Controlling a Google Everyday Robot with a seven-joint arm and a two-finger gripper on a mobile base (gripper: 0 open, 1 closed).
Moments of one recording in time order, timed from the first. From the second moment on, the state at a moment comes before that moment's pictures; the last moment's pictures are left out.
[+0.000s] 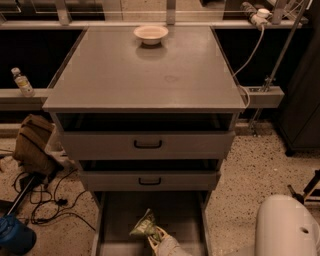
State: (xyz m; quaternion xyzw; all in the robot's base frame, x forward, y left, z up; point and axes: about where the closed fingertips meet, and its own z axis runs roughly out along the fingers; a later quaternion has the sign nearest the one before) arm 0.461 0.021 0.252 -0.37 0.77 0.13 0.50
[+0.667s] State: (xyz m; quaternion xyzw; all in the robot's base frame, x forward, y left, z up) arm 0.469 0.022 0.231 -0.36 0.78 0.14 0.49
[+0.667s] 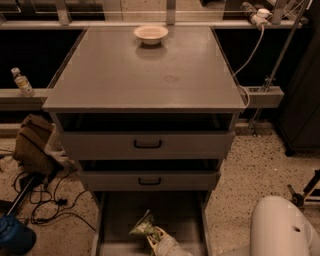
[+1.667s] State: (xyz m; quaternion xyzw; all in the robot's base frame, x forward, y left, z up) arm 0.491 0.013 0.169 -0.33 0.83 0.15 0.43
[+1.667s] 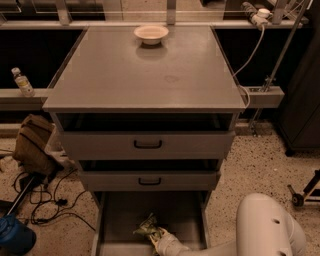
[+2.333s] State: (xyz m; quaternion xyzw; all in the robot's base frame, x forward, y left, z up) arm 0.491 0.013 0.169 -0.33 0.83 0.15 0.43
